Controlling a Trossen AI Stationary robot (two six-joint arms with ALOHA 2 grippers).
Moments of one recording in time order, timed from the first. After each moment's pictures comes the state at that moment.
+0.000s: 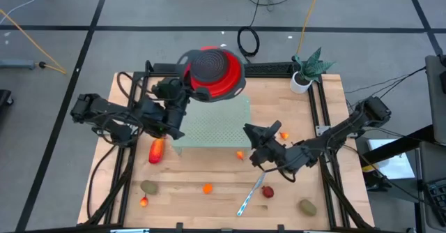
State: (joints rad) left arm -0.21 1.50 1.29 1.06 -1.57 0.56; right arm 0.51 1.44 0.92 0.57 1.20 -1.12
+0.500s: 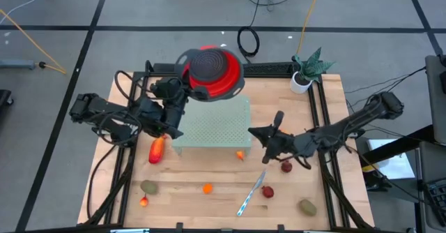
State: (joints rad) left arm -0.20 1.49 1.29 1.05 -1.57 0.57; right arm 0.44 1.18 0.85 0.18 0.78 -0.61
